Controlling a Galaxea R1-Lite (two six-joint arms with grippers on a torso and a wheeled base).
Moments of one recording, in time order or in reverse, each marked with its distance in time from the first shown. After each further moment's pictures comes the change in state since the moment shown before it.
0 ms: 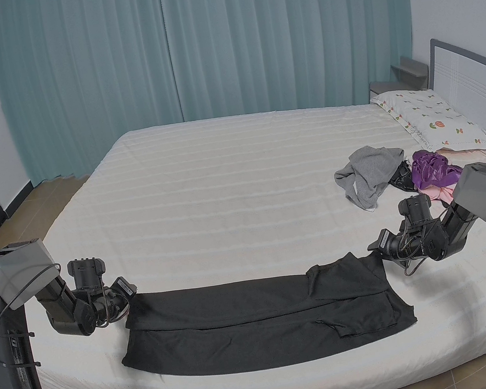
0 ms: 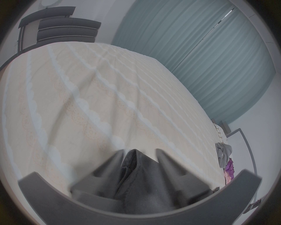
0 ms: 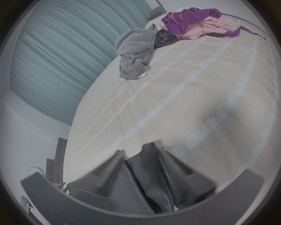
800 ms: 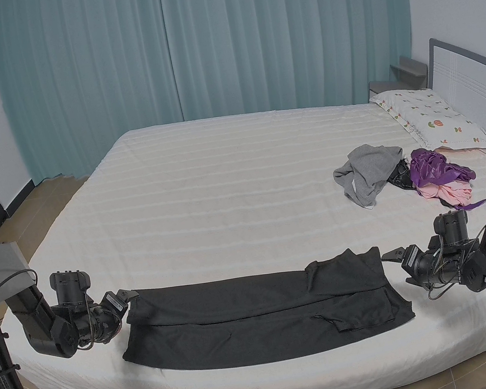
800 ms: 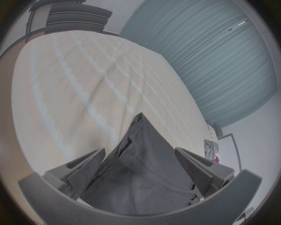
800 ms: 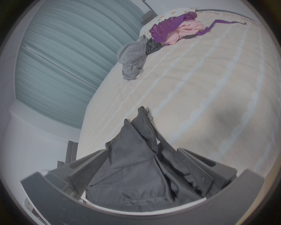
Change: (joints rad) left arm -0.006 -0.214 0.322 -0.056 -0.082 -0.123; right arm 0.001 -0.273 0.580 -0.354 0.038 0.090
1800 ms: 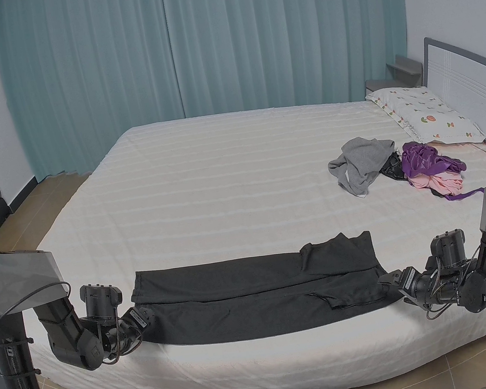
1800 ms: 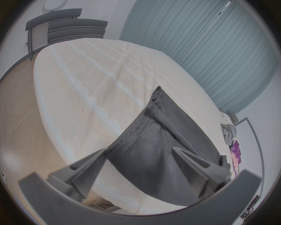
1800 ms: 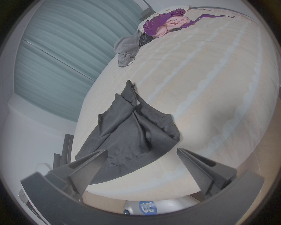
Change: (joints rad) left arm -0.133 0.102 0.027 -0.055 0.231 0.058; right arm 0.053 0.050 0.144 -0.149 -0.026 0.003
